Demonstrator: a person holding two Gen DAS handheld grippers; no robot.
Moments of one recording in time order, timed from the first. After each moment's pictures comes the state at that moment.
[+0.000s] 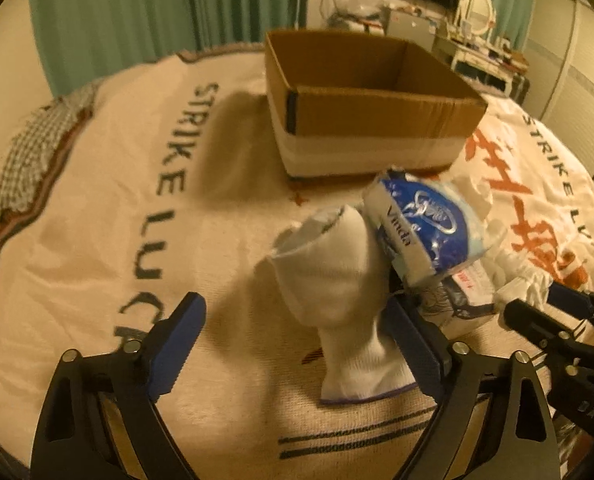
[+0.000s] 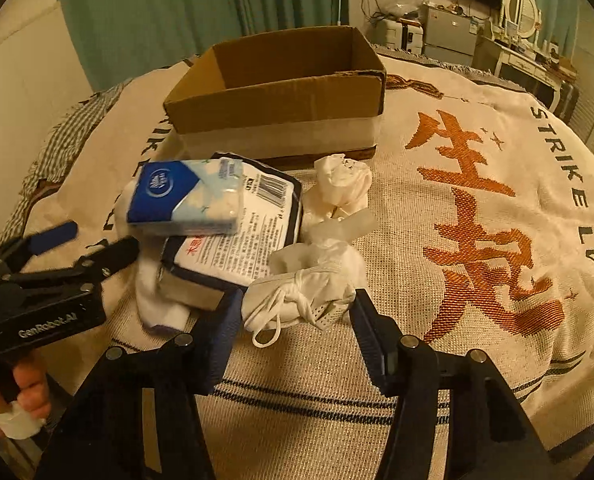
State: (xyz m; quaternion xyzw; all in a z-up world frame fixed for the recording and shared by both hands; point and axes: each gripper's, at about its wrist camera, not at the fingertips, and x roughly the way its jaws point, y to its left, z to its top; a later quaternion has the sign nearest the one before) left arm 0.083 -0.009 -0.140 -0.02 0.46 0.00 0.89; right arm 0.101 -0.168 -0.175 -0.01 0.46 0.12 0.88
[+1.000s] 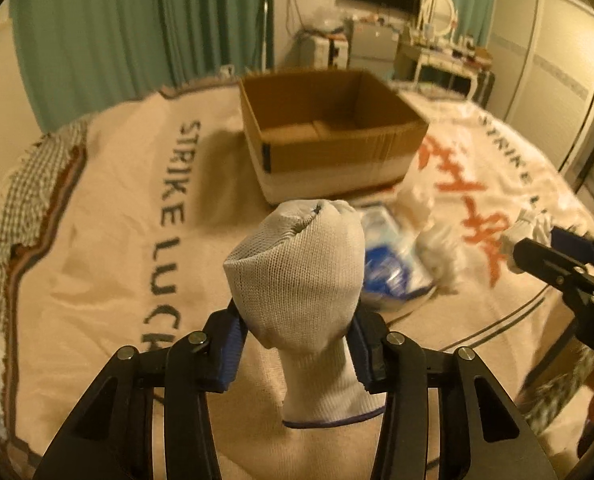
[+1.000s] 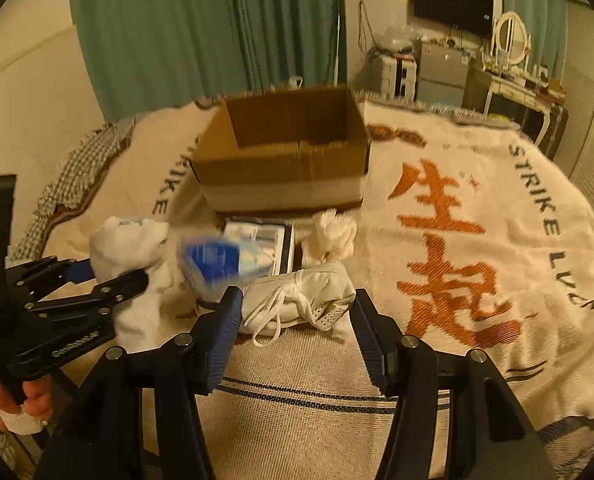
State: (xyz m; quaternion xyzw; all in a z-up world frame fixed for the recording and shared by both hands) left arm 0.040 -0.004 -0.073 0.01 0.42 -0.05 0.90; right arm 0.062 -0.173 -0.106 -0.01 0.40 0.12 0.91
